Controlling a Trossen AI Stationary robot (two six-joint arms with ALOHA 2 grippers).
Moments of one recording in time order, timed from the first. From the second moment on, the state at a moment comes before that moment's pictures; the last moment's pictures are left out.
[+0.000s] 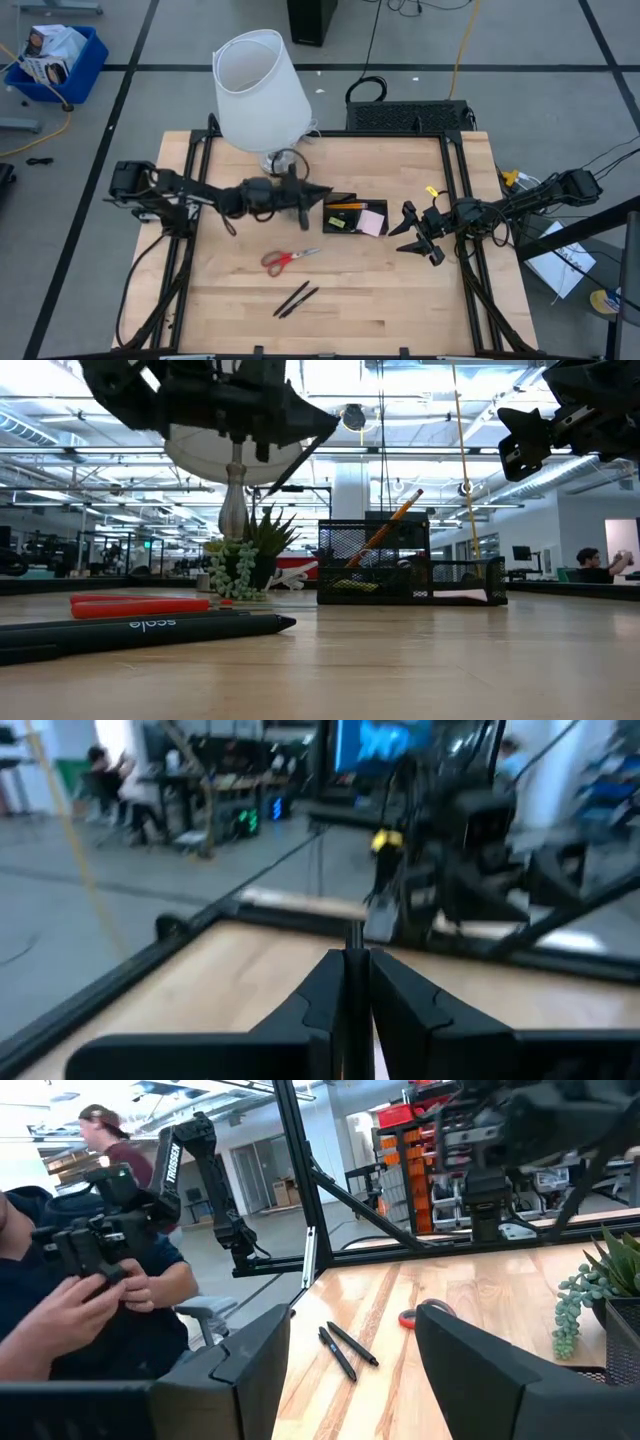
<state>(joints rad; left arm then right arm) 0.02 1.55 0.70 0.84 -0.18 -0.06 0.19 0.72 0.01 0.79 -0.18 0.25</state>
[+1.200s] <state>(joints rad) 0.17 1.93 0.89 1.23 0.11 -0.02 0.18 0.72 0.01 0.79 -0.18 0.25</state>
